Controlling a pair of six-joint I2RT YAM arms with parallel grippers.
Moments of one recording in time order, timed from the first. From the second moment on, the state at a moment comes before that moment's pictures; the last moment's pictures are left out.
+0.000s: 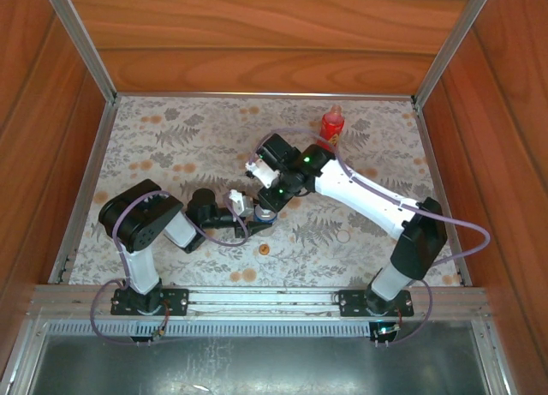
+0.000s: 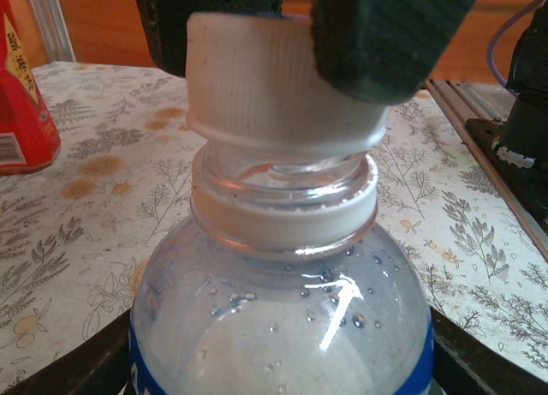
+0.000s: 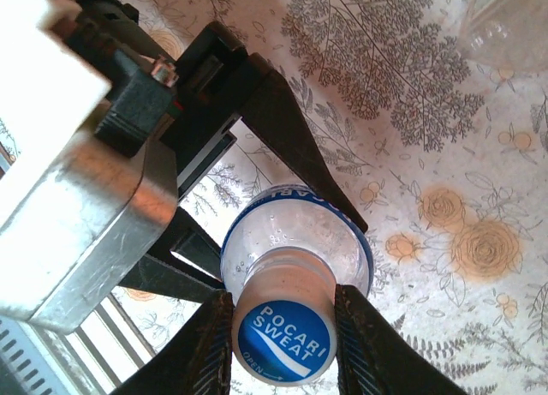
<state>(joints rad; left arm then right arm) -0.65 1.84 0.35 1.28 0.79 0.10 0.91 1.62 1.45 -1.01 -0.18 -0.05</state>
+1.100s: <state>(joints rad) -0.64 1.85 0.36 1.29 0.78 0.05 0.96 1.65 1.49 -1.03 -0.05 -0.07</state>
